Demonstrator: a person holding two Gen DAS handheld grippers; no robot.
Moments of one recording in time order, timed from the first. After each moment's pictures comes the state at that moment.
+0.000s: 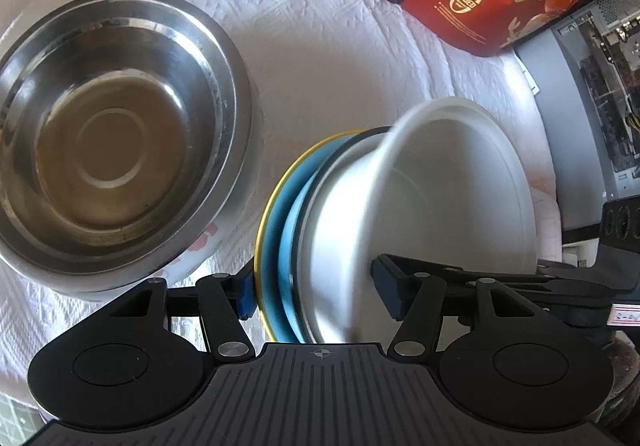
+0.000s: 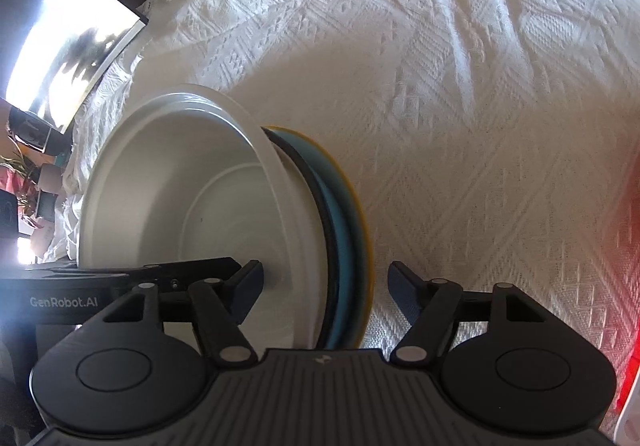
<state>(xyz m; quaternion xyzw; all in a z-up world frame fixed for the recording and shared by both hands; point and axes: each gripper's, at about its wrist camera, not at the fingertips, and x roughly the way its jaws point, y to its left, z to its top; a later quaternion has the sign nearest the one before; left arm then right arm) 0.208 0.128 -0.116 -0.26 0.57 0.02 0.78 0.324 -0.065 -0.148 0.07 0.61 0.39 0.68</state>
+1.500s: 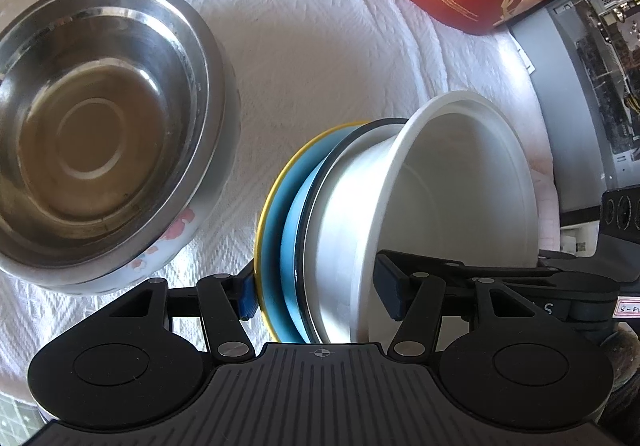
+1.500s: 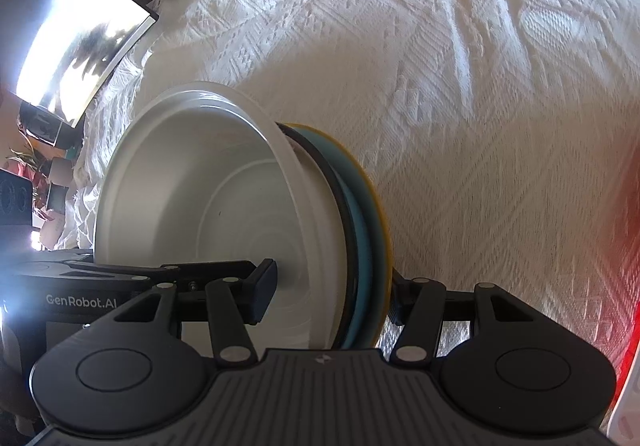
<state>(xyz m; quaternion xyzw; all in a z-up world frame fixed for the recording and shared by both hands) 0.214 0.117 -0.121 -0.26 0.59 0.01 0.77 0.321 -0.075 -0.148 0.08 0.62 0.39 0.67</state>
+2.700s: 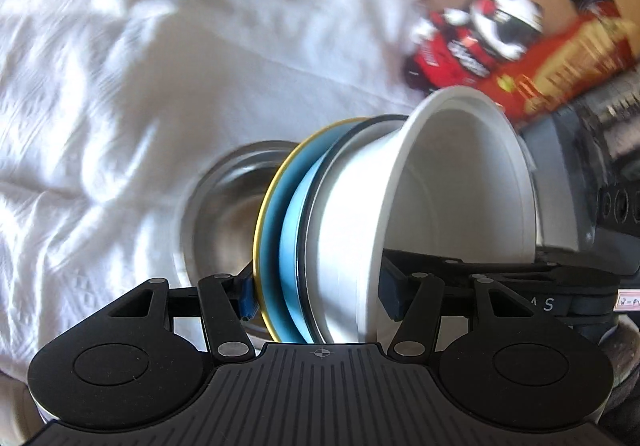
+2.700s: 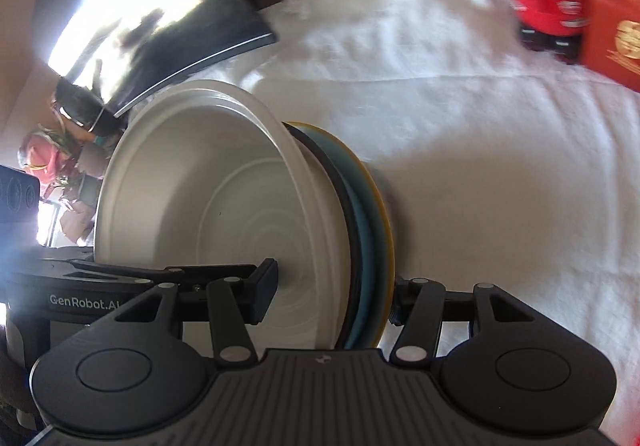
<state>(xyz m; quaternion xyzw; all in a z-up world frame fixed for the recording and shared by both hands) 0.188 0.276 -0.027 -0.28 0.56 0.06 0.78 0.314 0.083 -0.051 0.04 0.59 0.44 0.67</state>
